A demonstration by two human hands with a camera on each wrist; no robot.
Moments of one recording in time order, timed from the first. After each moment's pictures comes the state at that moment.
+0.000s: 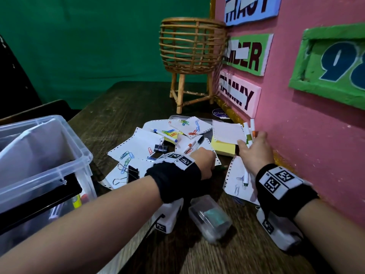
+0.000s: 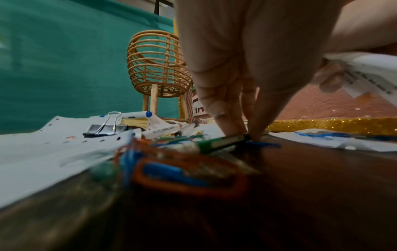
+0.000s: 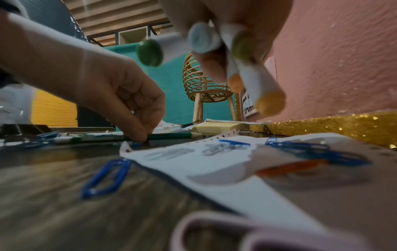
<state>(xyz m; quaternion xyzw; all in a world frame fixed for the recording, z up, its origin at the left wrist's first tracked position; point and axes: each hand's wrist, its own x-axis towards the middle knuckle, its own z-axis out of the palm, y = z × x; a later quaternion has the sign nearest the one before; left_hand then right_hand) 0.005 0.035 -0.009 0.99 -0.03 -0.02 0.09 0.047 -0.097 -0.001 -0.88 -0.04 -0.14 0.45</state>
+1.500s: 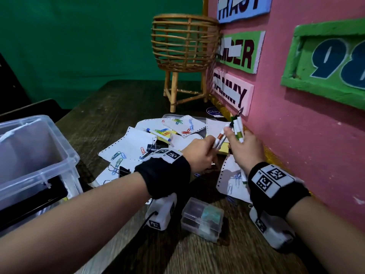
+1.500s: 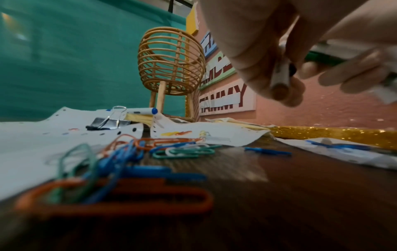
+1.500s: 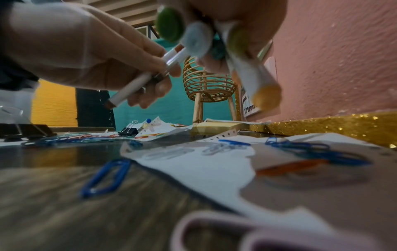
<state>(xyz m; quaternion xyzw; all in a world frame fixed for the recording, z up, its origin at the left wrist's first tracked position) 0.005 0.029 0.000 0.95 -0.06 0.08 0.28 0.050 -0.096 -0.001 -0.87 -0.09 -0.14 0.47</state>
